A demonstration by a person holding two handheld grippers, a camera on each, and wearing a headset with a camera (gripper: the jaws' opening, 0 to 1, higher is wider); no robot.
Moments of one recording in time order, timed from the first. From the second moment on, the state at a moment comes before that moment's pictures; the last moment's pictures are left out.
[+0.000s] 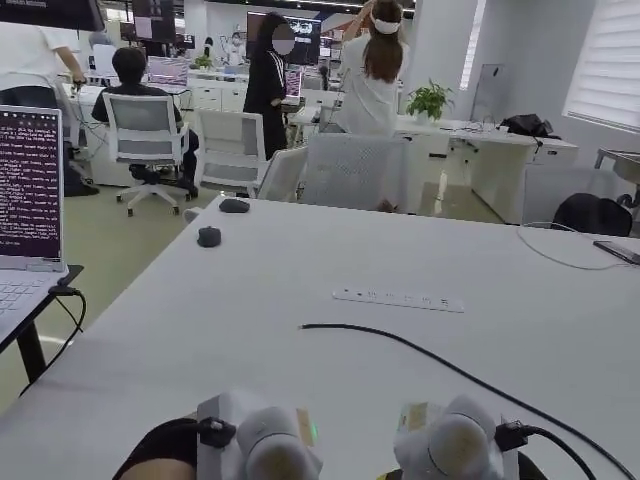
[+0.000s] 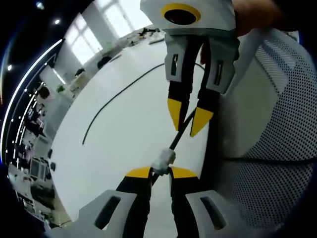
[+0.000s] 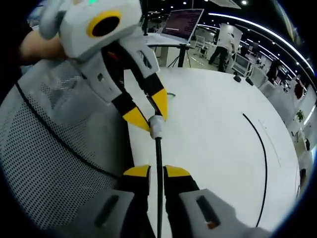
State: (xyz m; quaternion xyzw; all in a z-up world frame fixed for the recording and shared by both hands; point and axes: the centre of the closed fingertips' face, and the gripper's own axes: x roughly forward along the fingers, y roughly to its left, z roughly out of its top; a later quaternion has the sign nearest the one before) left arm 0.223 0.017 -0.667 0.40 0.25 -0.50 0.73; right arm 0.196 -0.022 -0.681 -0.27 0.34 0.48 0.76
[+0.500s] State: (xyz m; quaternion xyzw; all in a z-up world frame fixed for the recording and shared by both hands) left arm 0.224 0.021 -0.671 0.40 0.26 -0.49 0.73; right arm 0.197 -0.057 -0.707 -0.30 0.41 0.43 0.75
